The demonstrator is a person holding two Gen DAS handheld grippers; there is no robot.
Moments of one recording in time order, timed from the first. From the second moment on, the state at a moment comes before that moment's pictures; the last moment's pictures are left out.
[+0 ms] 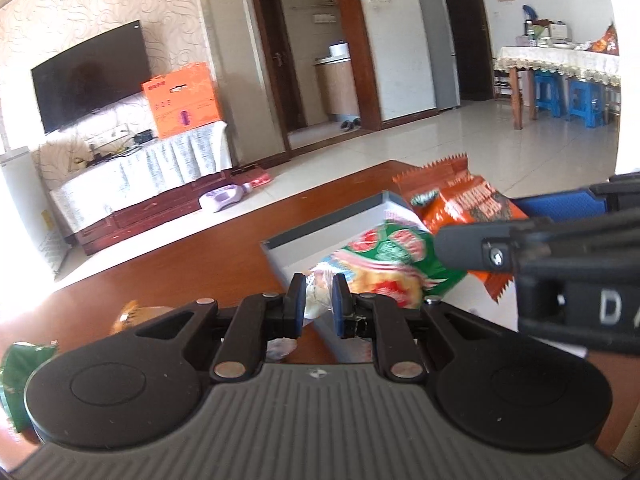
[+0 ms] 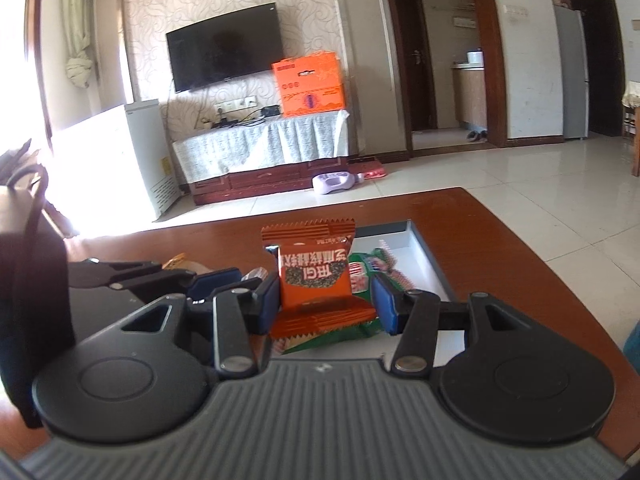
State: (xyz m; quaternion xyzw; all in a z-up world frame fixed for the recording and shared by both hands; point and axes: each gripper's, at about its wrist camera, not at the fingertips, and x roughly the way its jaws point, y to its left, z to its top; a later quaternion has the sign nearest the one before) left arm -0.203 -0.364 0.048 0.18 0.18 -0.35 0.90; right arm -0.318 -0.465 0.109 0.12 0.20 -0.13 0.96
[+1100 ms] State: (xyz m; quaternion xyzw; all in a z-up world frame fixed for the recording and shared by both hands) left arm -0.257 -0.408 0.029 0.18 0.15 -0.46 0.86; right arm -0.316 -0.487 0.088 0.15 0.23 -0.14 0.95
